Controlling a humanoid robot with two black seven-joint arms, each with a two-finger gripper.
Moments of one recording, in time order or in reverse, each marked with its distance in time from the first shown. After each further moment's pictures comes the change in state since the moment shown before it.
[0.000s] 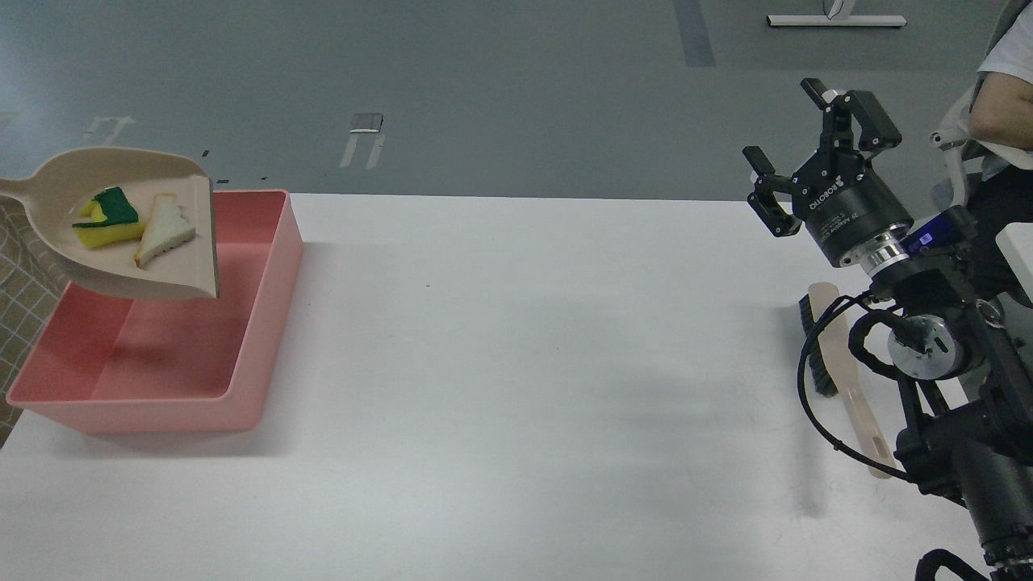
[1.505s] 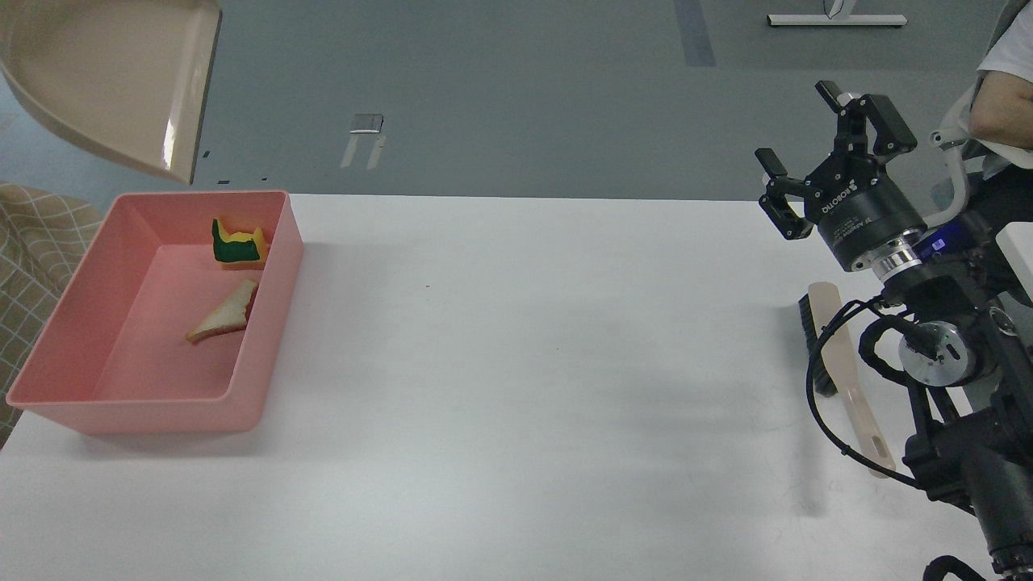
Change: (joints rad) left arm -0.535 0.104 -0.004 -0.185 0.284 -0.050 0.027; right arm -0.024 -0.018 0.032 0.013 0.001 0.009 0.003
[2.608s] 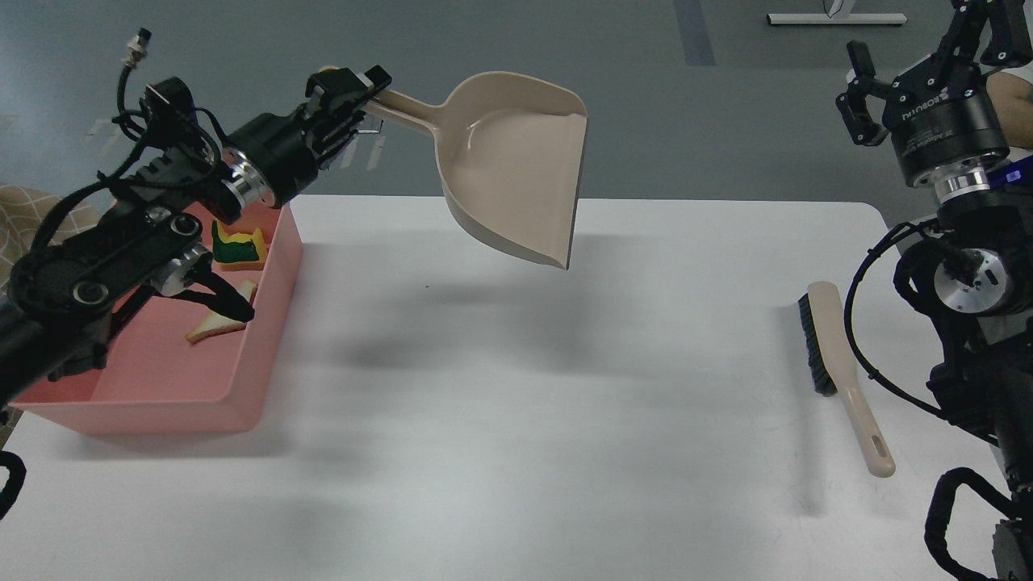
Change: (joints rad) left arm 0.134 -0.800 0.164 -0.037 -0.121 0.362 0.097; right arm 0.236 -0.022 0.064 -0.241 0.001 -0.011 0.214
